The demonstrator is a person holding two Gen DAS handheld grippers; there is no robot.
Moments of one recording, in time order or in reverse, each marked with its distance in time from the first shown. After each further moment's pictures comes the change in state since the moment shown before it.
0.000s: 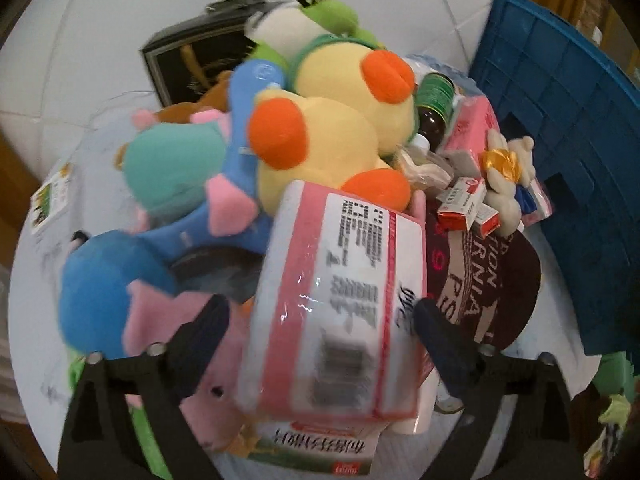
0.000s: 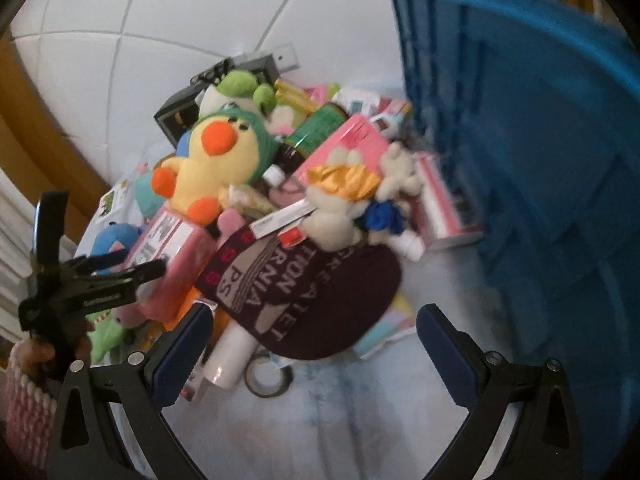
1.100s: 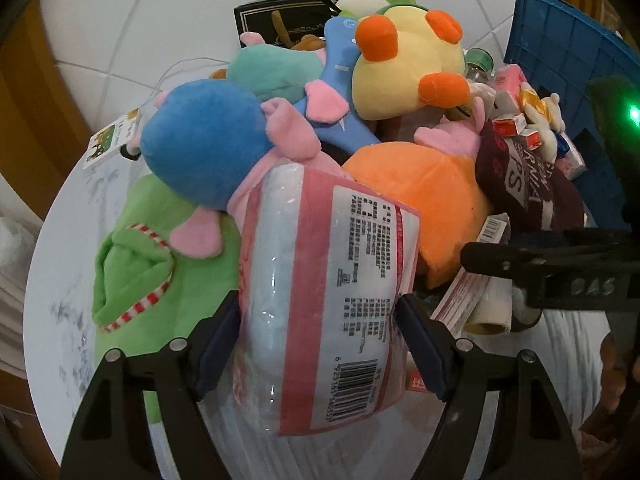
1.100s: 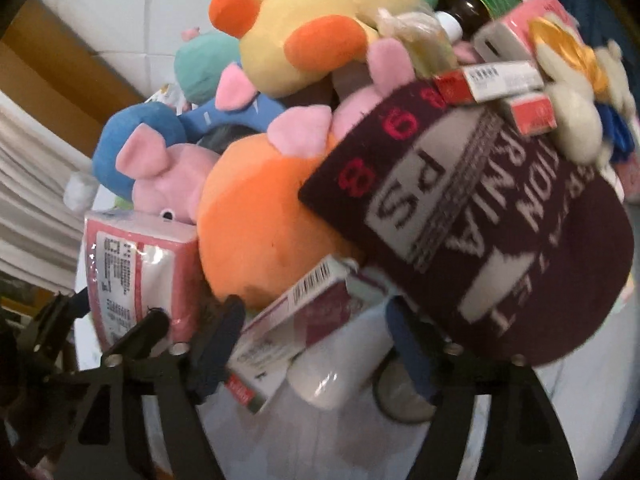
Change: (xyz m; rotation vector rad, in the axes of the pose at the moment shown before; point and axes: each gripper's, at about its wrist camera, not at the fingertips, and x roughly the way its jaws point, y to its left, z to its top) left arm -0.020 0.036 -0.122 -0.087 -0.076 0.168; right arm 0.138 0.102 -0.045 -0.105 0.247 0.162
